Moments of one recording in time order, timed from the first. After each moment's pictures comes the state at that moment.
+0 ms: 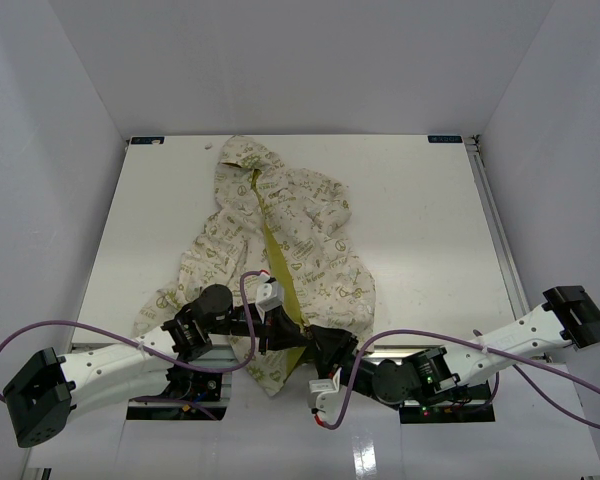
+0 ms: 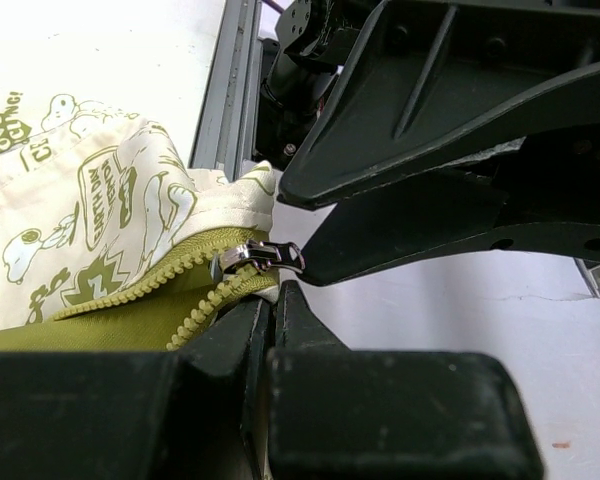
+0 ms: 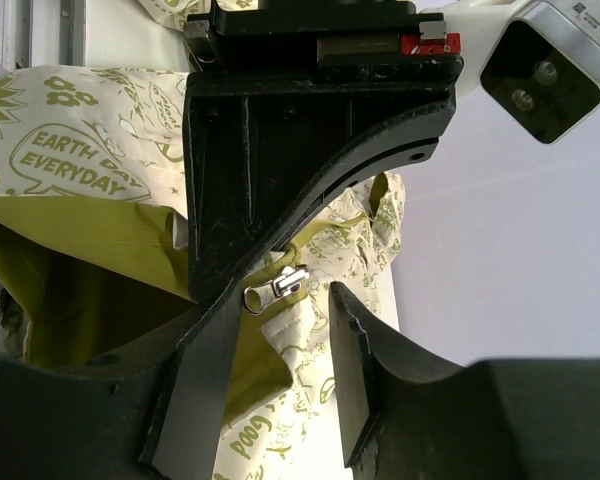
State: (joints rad) left arm -0.98 0.82 0.25 0.46 0.65 -0.32; right arm 1.92 0.94 0.40 0.37 0.77 -0.93
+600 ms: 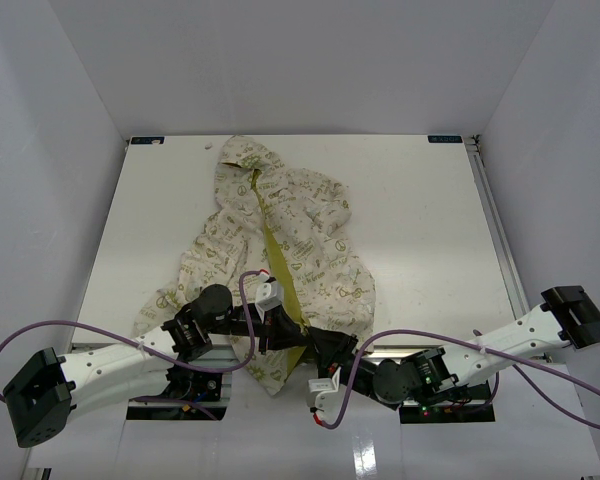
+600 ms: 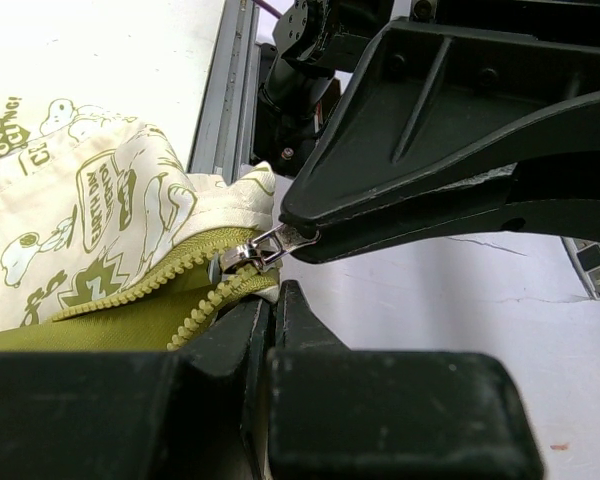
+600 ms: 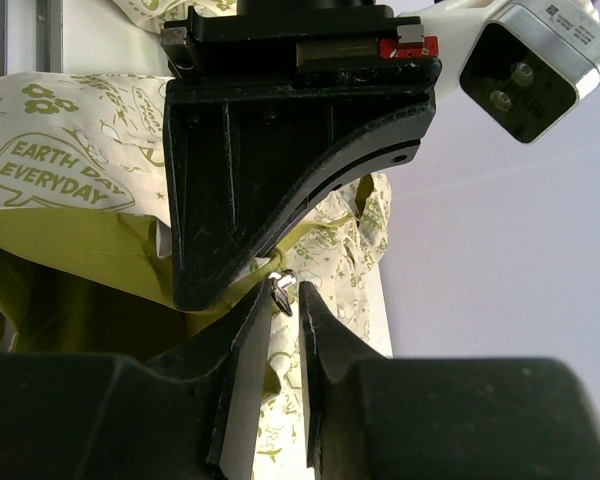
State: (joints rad) left arm -0.98 0.82 0.25 0.47 0.65 -0.33; right arm 1.92 0.95 0.39 0.43 0.79 -0.96
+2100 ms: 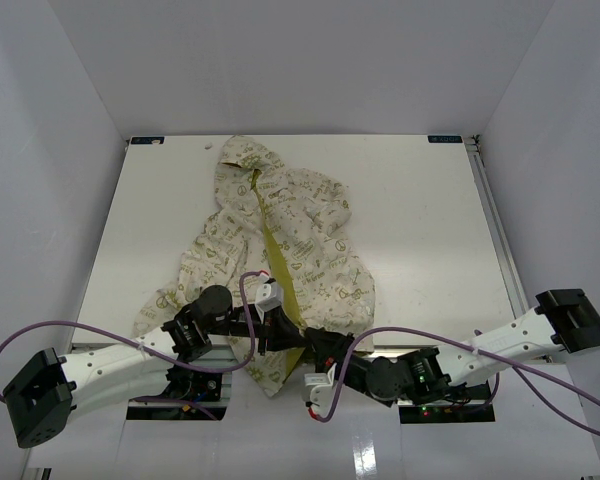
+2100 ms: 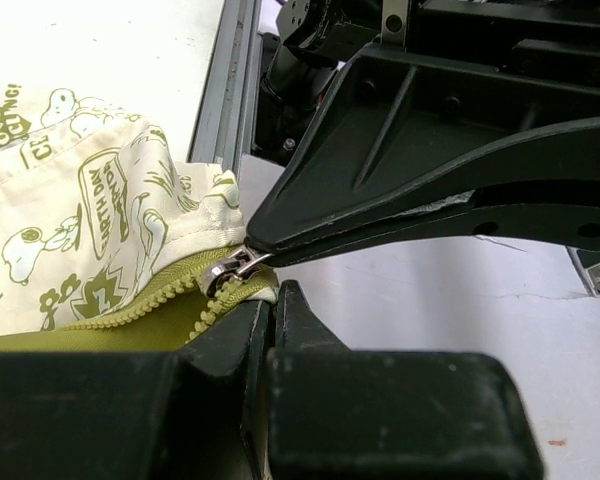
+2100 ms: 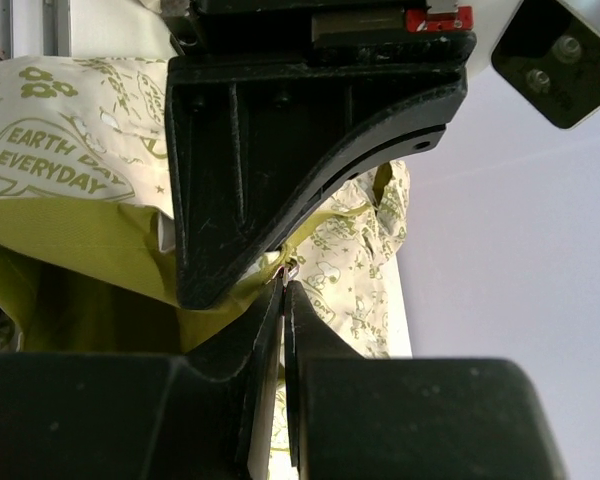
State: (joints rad) left arm -0.98 0.81 0.24 0.47 0.65 -0.34; right arm 1.87 1.00 0.38 0.45 0.76 -0.91
